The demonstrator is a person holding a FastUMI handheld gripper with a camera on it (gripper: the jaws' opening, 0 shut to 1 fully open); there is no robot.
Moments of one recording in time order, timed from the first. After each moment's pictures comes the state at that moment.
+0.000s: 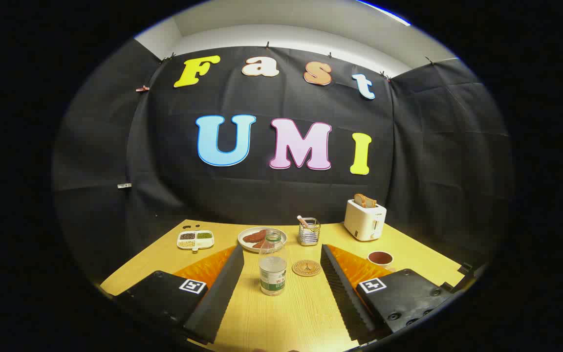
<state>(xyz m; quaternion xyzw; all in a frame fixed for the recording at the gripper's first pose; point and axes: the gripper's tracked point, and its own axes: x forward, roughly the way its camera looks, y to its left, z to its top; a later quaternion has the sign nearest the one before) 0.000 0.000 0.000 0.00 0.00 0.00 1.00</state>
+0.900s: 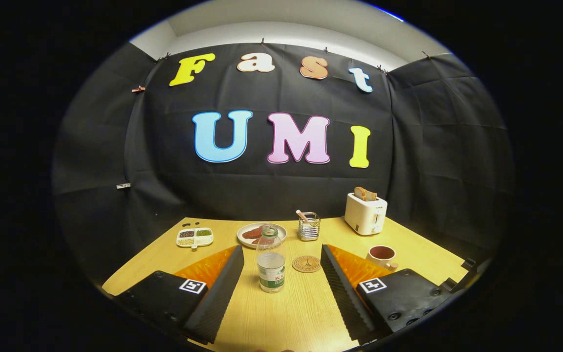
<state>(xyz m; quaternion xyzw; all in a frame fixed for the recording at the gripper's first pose) 0.006 -0.008 -0.012 0.01 0.02 0.00 1.00</state>
